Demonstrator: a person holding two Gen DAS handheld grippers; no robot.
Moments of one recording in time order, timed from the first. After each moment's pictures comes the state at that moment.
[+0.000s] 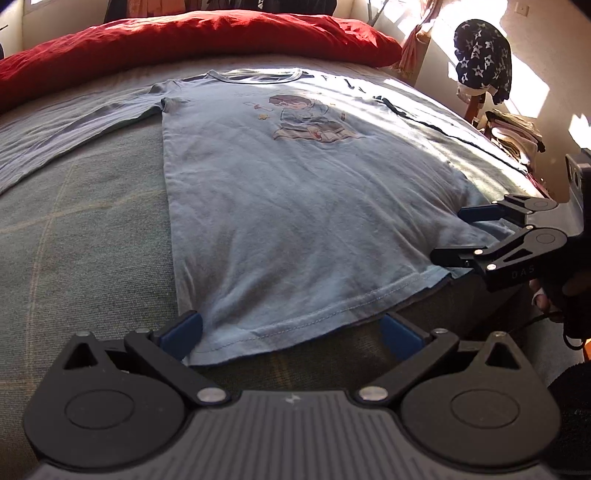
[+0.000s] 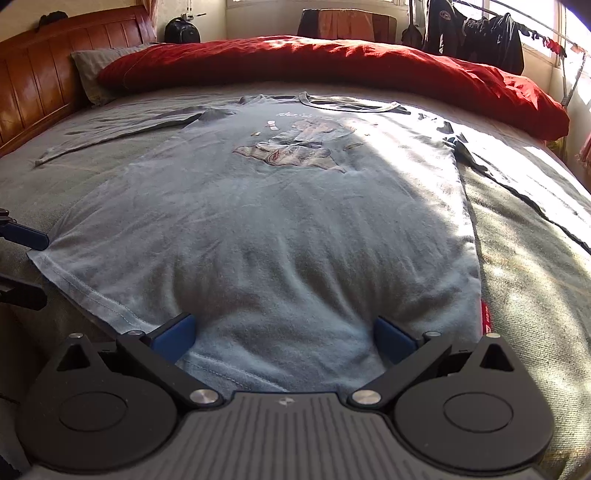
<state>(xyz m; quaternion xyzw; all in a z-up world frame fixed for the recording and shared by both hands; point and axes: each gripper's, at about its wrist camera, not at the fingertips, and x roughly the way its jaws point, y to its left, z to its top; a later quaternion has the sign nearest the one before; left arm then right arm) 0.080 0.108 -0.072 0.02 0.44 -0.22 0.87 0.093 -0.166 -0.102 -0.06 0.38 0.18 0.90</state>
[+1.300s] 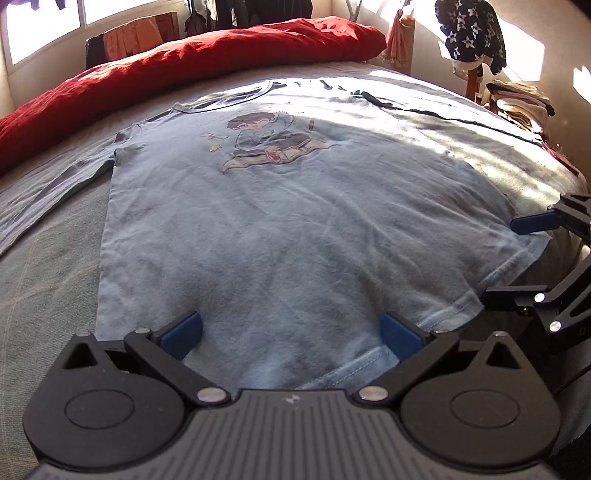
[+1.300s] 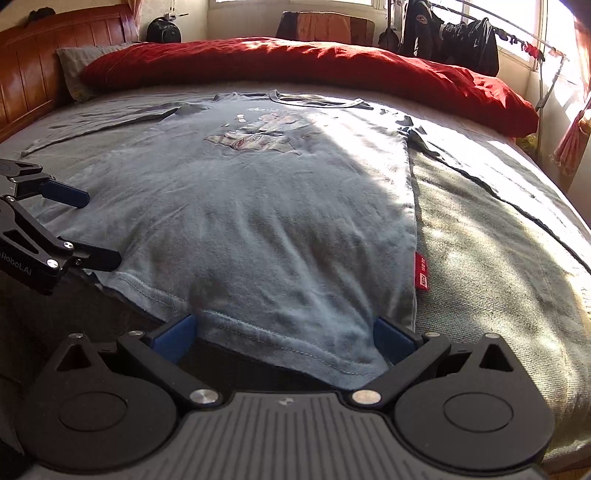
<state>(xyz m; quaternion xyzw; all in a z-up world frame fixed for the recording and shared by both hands) 0.100 0.026 -0.088 0.12 0.39 -0.20 0.89 0.056 -0.196 -0.103 -0.08 0.38 0.14 0.91</state>
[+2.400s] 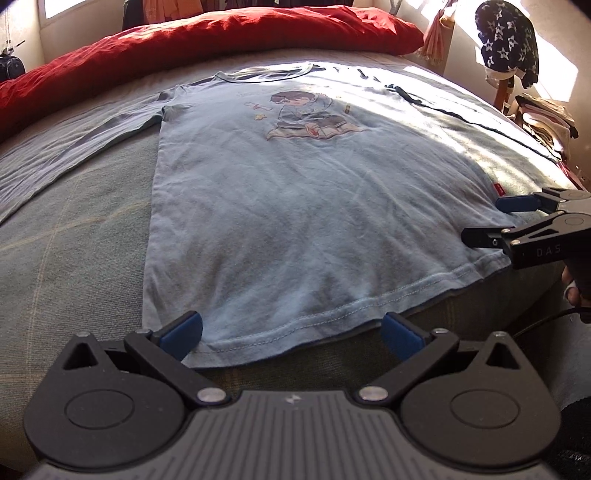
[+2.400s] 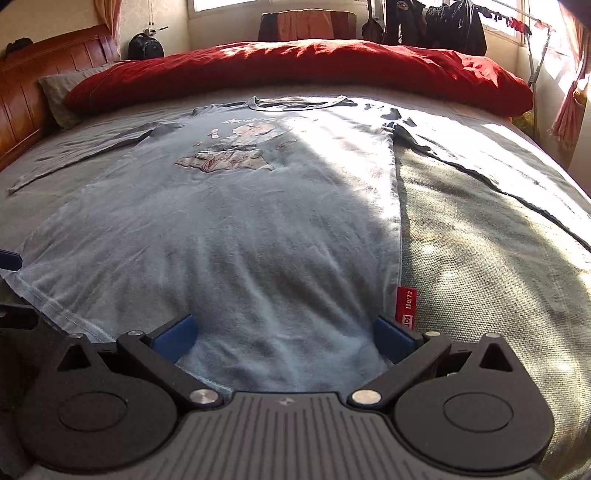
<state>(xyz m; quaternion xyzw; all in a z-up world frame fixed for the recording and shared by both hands) 0.082 0.058 -0.064 0.06 0.43 -0.15 0.89 0.095 -0.214 -0.102 -0.02 0.38 0.13 0.91</state>
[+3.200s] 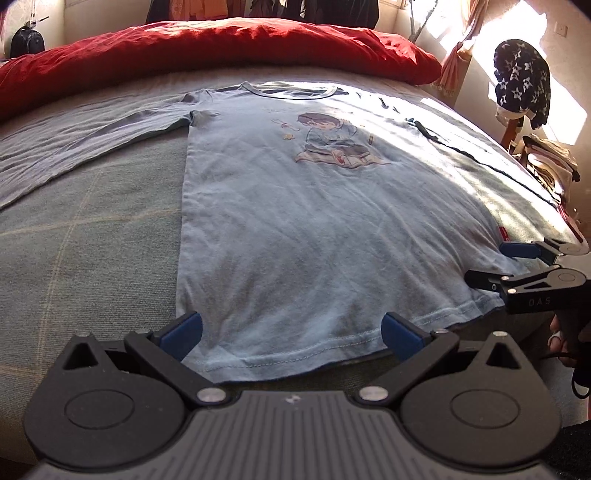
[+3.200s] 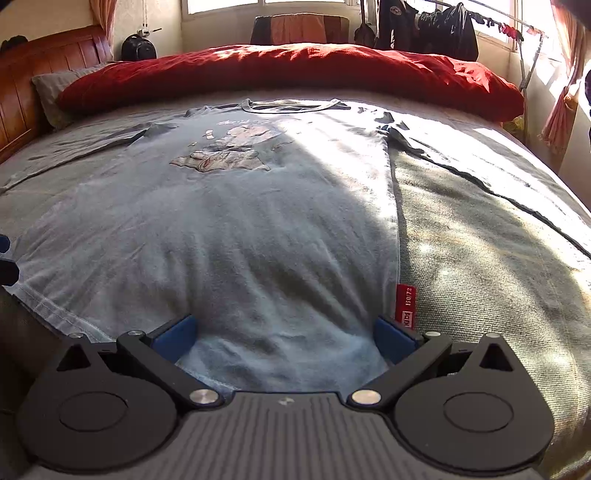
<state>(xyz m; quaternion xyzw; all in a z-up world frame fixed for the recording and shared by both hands) 0.099 0.088 -0.052 -0.01 0.42 -0.14 0.90 0.092 -0.207 -0.104 -0.03 0.38 0.11 0.92</state>
